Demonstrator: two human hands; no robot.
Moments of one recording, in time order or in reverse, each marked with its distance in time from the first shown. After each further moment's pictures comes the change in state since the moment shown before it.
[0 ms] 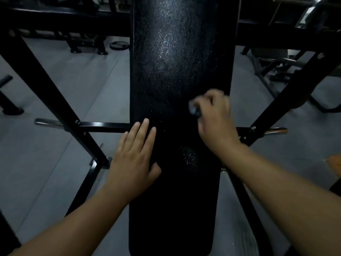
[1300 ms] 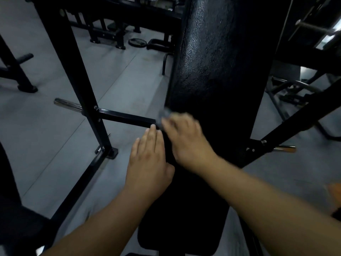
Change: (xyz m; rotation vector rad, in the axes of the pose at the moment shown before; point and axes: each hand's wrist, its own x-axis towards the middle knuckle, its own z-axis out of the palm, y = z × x) left_hand -0.043 -0.001 -0.008 -0.264 -0.014 -0.299; right_hand -0.030 -0.098 0.063 -0.099 -0.221 -0.402
